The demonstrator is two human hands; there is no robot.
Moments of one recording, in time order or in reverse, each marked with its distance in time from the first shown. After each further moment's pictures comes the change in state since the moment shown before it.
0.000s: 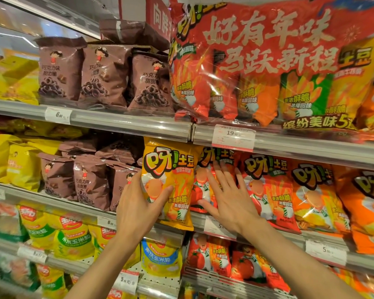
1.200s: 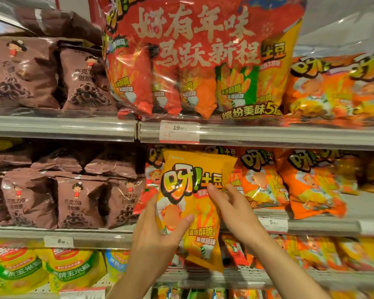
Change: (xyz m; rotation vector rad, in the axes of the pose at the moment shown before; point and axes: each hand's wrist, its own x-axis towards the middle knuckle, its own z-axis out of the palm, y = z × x) left_hand -0.080 0.067 0.050 -0.389 -0.349 -0.041; right_hand -0.094 0.007 -0.103 1.382 0.022 0.739
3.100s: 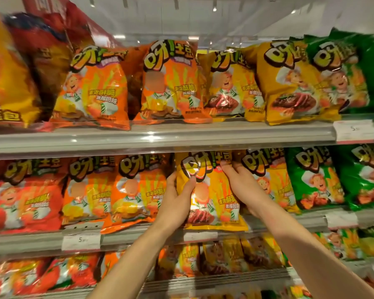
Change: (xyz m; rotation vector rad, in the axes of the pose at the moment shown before) left_hand -0.005 0.217 0.486 -0.202 -0.297 -0.237; right_hand 0.072 0.108 -0.510 -0.122 0.232 0.064
